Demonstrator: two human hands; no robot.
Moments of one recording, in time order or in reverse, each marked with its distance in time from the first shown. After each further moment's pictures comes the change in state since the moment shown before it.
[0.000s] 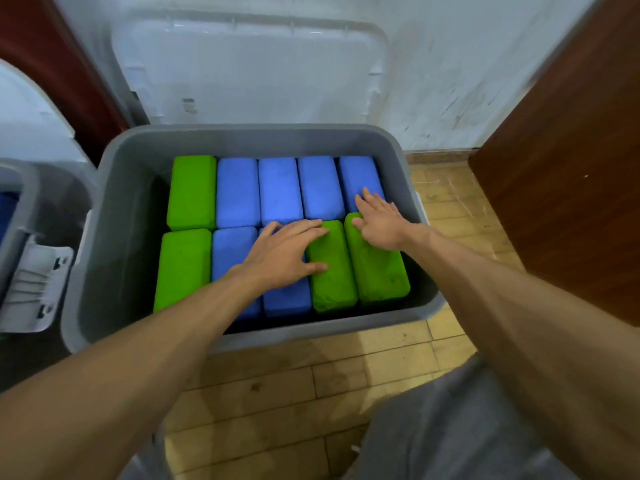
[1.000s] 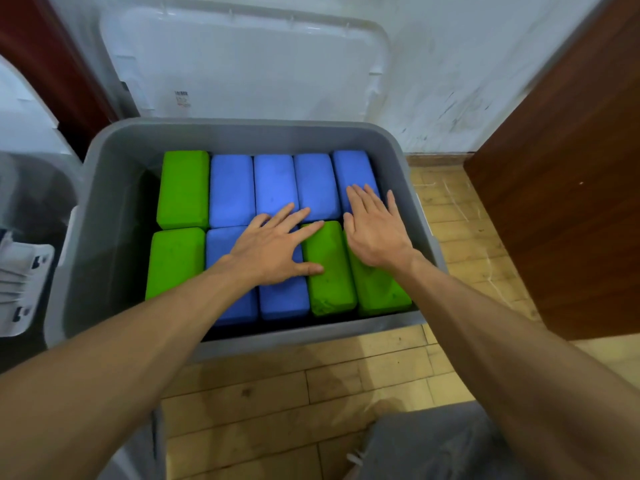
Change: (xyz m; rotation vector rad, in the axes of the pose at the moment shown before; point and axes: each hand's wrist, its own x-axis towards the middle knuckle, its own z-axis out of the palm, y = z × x) left_hand 0.003 -0.009 -0.010 0.191 -0.119 -0.001; right_hand -0.001 -0.010 0.027 -0.137 0.388 -0.048
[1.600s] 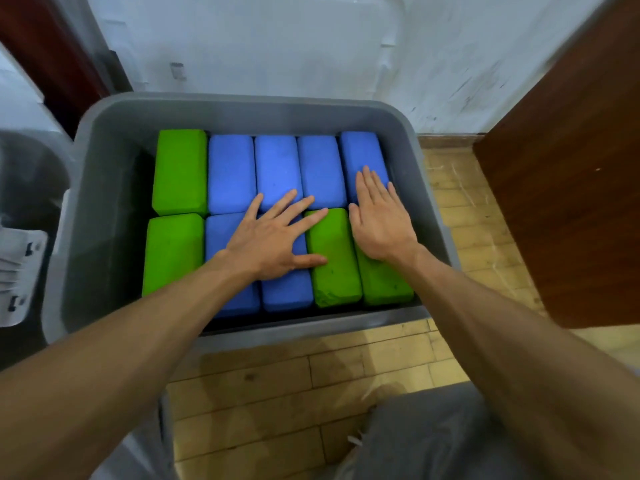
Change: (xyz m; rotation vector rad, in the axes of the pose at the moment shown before) left_hand -0.003 -0.011 0.014 -0.016 0.058 0.014; right_hand 0.008 0.000 0.016 0.019 0.028 0.007
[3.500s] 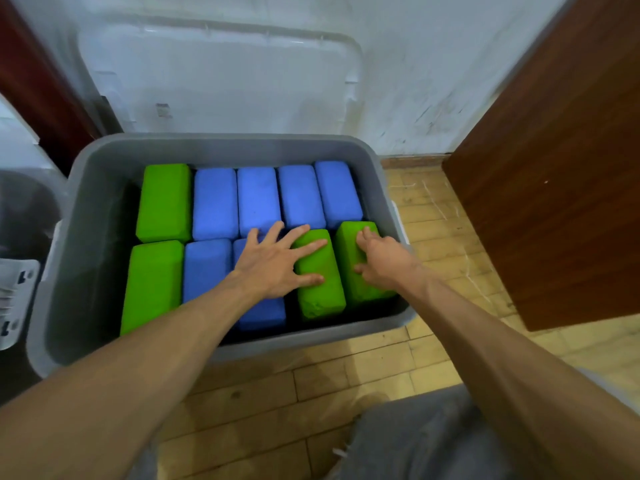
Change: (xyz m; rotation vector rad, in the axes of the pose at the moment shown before) left_hand 0.006 0.041 -0.009 0.035 -0.089 -0.026; right_hand -0.056 0.017 -0.057 -0.096 -0.397 0.062
